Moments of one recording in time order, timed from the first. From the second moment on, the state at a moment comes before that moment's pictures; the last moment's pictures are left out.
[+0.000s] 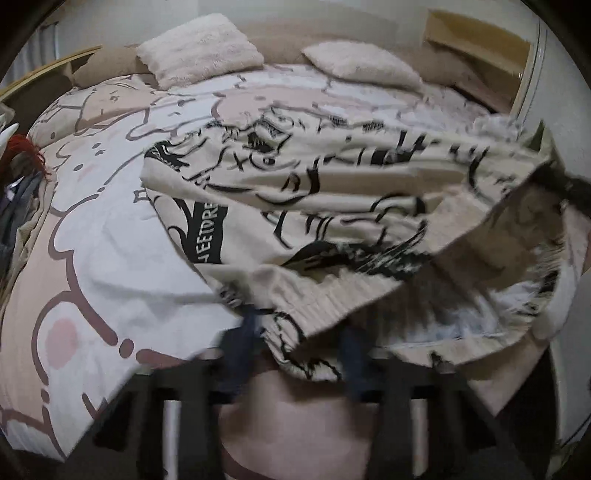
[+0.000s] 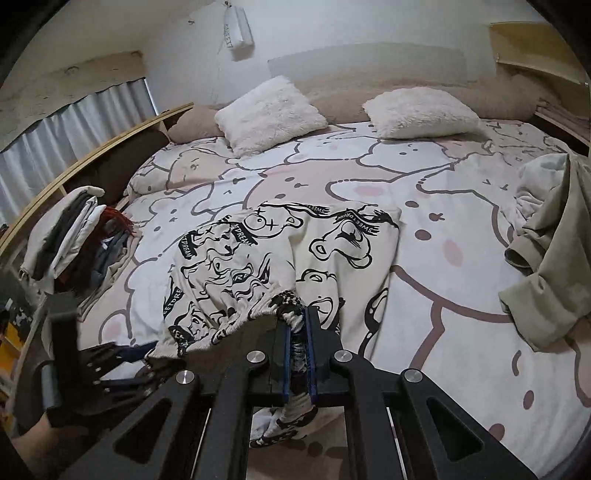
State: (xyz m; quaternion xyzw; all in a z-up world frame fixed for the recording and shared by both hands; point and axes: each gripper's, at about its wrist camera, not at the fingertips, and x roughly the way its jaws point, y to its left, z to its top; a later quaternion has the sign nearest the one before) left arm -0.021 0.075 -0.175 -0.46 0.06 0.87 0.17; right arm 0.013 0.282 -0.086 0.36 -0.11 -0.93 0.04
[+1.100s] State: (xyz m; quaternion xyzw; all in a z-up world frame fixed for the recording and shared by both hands) left arm -0.011 -0.006 -0.172 -0.43 0.00 0.90 0.02; right arm 0.054 0.206 -0.155 0.37 0.06 -0.92 -0.09
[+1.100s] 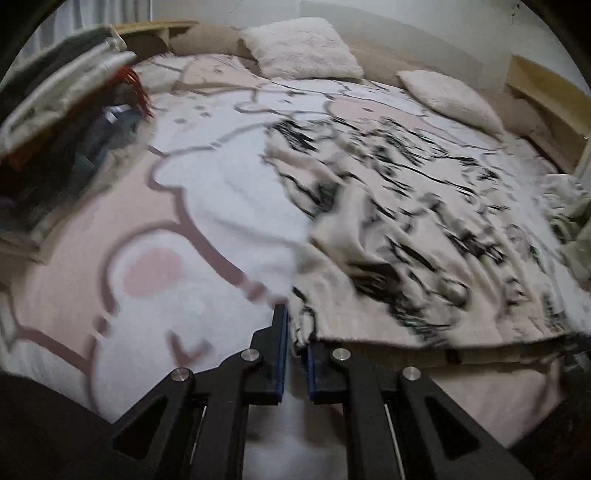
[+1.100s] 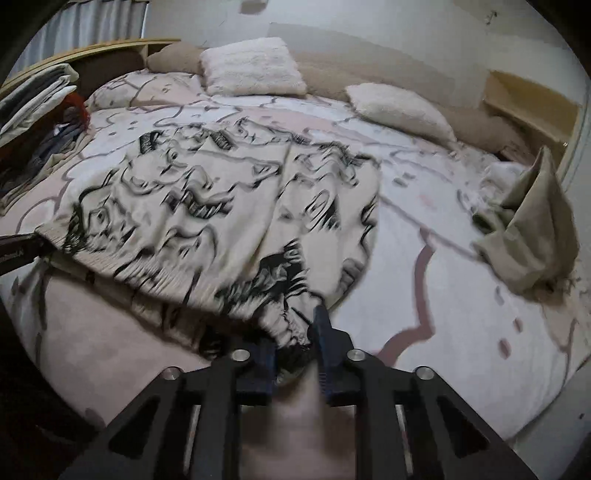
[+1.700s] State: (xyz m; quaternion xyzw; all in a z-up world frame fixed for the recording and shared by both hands) left arm -0.031 0.003 0.219 -0.06 0.09 0.99 0.11; right arm 0.030 0.249 0.214 0.03 -0.06 -0.99 -0.08
